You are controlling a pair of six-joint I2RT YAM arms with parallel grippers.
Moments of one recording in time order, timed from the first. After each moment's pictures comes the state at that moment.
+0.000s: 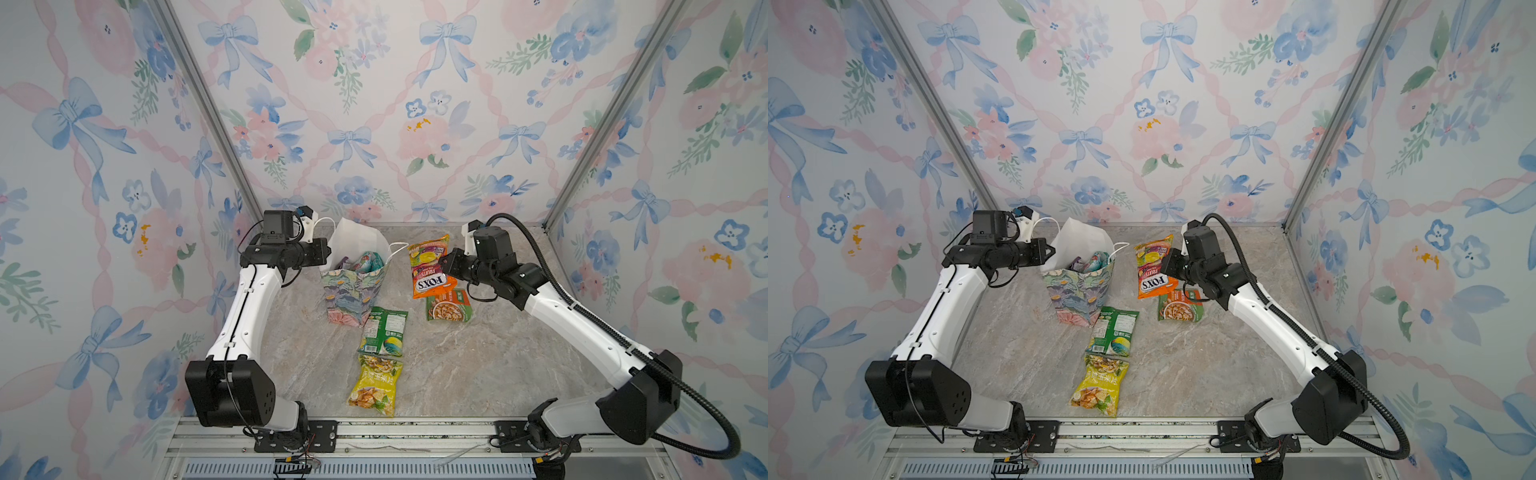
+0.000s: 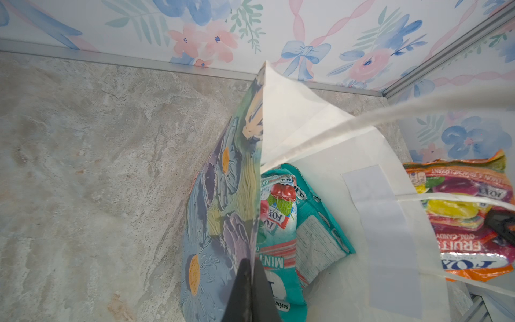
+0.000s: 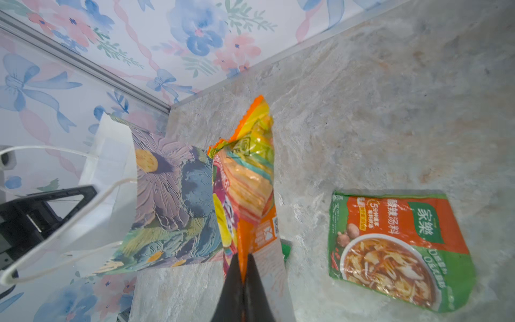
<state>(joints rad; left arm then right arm) 0.01 1.45 1.42 -0.74 0.44 -0.12 0.53 1.43 1.34 -0.46 -0.08 0.72</state>
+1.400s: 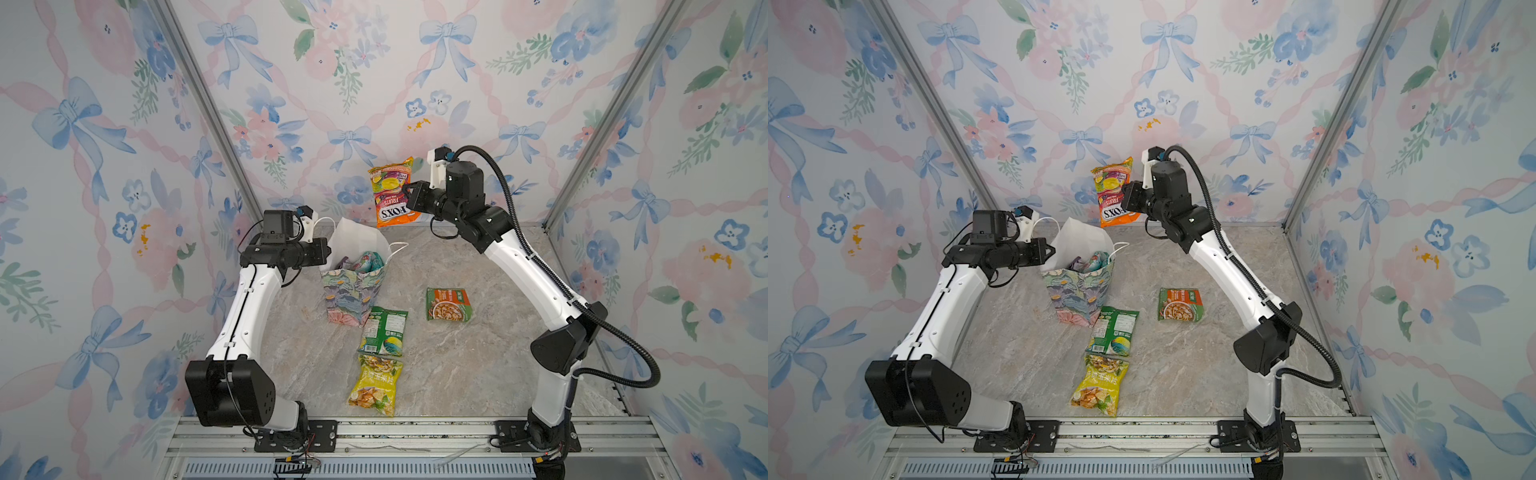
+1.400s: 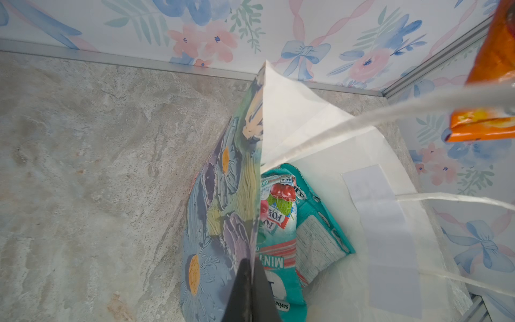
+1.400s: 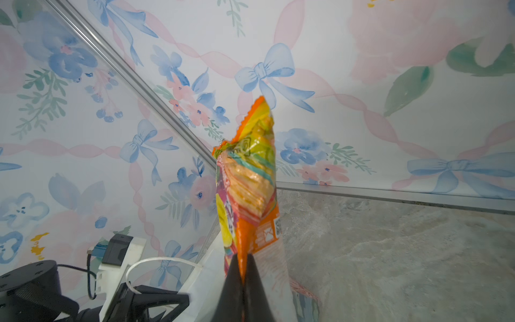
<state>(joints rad) 0.01 1.45 1.42 -0.74 0.44 -0.12 0.63 1.94 2.19 -0.46 -0.08 0.56</state>
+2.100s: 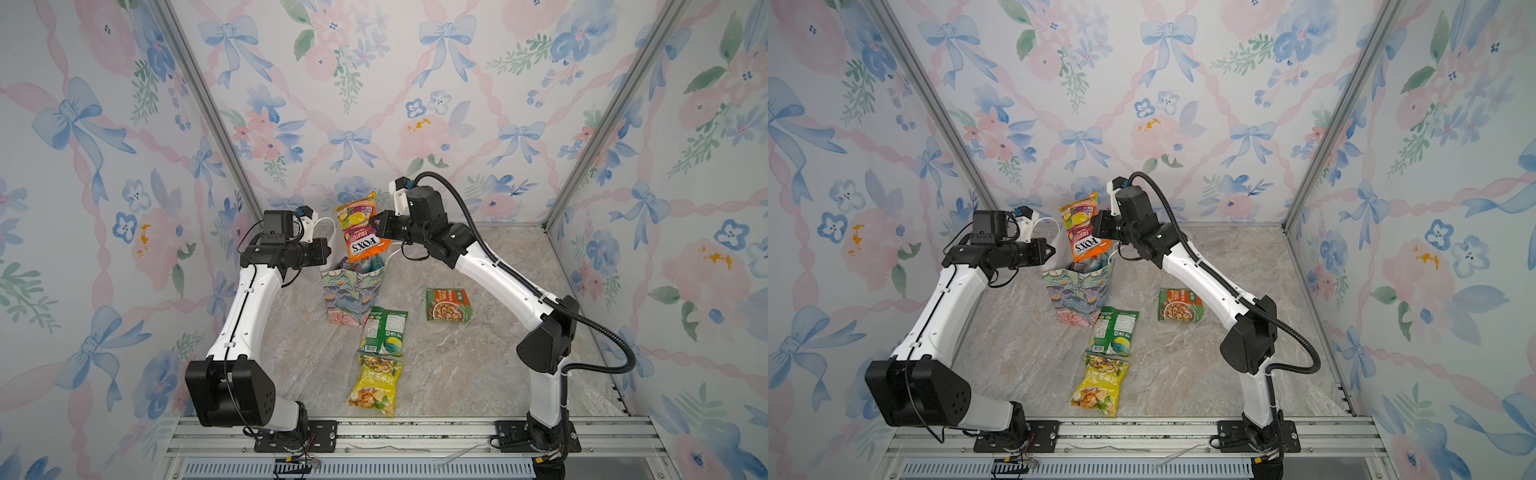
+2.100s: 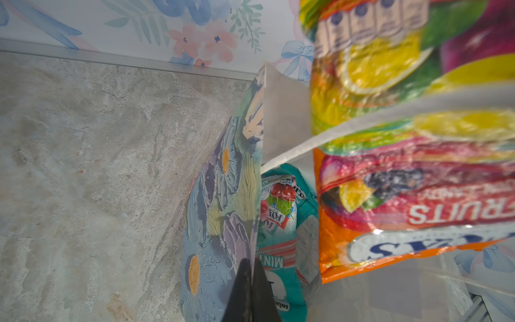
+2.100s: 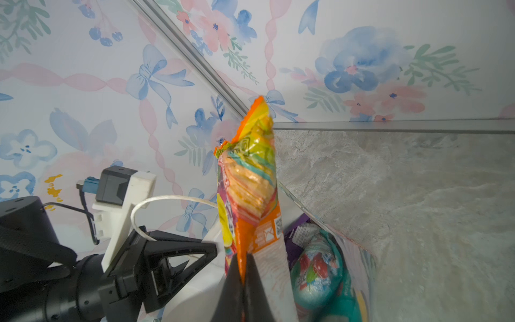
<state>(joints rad) 0.01 1.45 1.42 -0.74 0.44 -0.12 0.75 2.00 2.08 -0.42 -0.15 0.65</state>
